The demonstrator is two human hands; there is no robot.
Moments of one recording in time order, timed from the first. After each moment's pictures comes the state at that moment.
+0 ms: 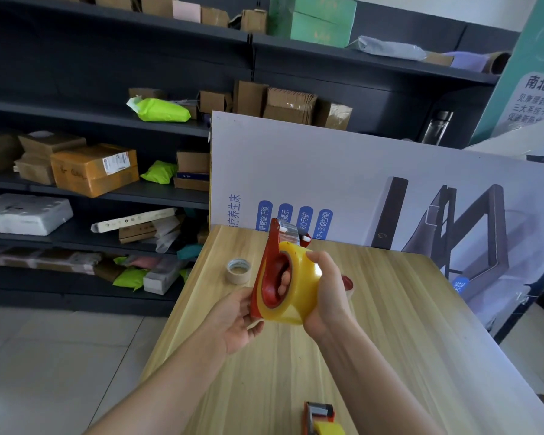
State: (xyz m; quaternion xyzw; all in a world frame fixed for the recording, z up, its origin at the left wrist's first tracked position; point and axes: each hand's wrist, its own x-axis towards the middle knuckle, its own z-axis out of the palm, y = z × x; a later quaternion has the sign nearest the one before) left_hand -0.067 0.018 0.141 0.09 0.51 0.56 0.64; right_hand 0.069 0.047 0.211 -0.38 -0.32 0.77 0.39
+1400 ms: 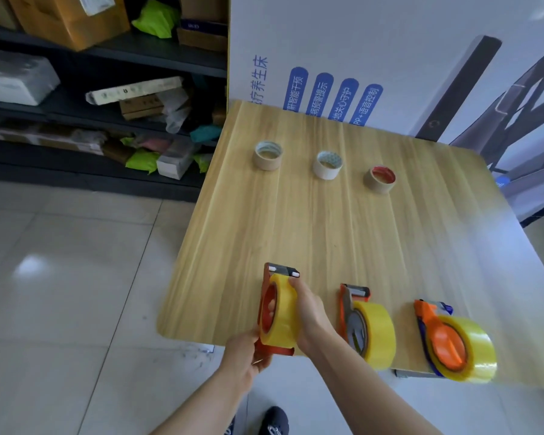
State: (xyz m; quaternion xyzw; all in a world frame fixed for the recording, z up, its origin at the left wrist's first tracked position) left_hand -0.052 -0.124 -0.062 -0.13 0.61 0.45 0.64; right_hand 0.030 -0.041 -0.010 -0.64 -0.26 0.69 0.21
